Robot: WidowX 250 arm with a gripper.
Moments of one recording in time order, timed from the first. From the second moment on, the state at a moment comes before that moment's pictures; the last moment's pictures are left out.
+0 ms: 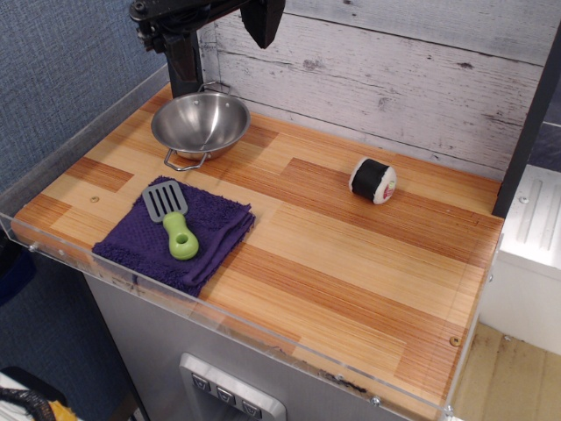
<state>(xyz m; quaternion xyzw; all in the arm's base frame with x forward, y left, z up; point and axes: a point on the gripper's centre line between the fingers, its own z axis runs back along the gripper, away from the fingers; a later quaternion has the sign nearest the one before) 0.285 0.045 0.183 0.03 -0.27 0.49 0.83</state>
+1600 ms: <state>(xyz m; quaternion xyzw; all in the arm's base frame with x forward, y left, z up) 0.221 0.102 0.103 0.03 -0.14 0.54 0.83</state>
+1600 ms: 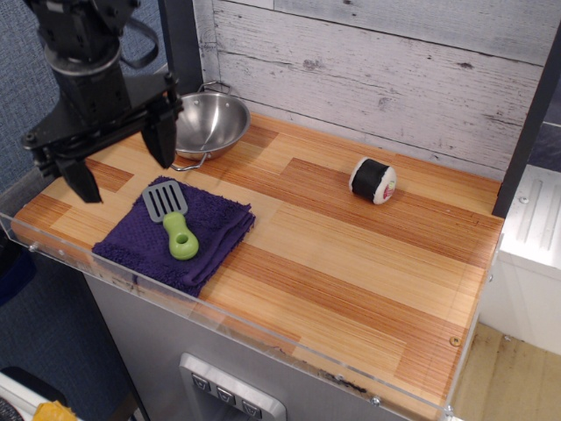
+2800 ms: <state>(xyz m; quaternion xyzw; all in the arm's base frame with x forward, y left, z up) 0.234 0.099 0.040 0.04 -0.08 0.51 0.85</state>
